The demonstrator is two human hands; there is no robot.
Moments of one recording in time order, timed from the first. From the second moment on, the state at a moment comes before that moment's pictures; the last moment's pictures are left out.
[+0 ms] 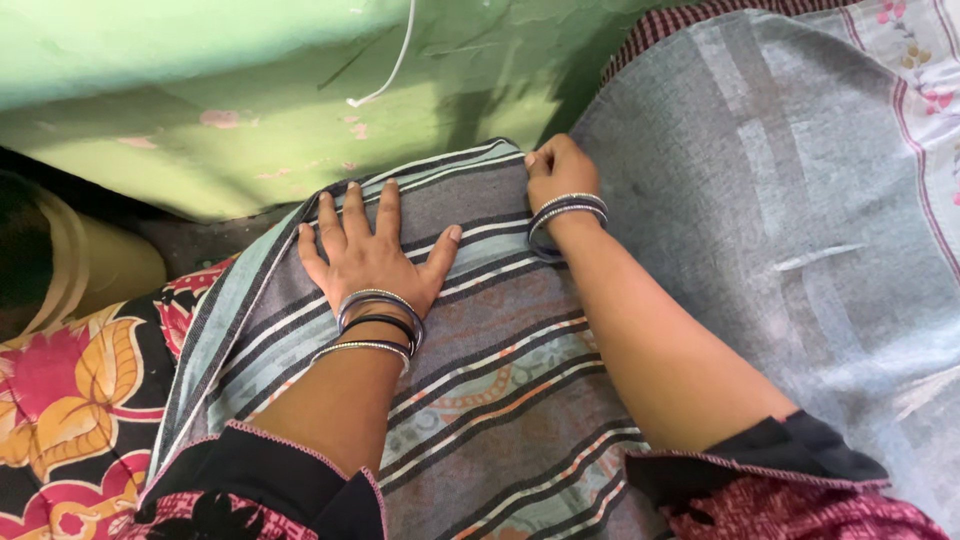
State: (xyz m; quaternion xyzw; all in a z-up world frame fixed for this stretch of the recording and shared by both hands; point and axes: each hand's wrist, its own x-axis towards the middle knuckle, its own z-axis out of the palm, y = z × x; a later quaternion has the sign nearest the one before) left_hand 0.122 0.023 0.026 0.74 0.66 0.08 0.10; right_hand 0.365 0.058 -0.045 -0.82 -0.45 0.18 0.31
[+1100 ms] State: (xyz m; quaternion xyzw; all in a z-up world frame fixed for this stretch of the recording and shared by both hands) left_hand 0.121 0.019 0.020 0.74 0.65 0.12 0.10; right_hand 0.336 0.022 -0.015 -0.73 -0.65 0.07 0.19
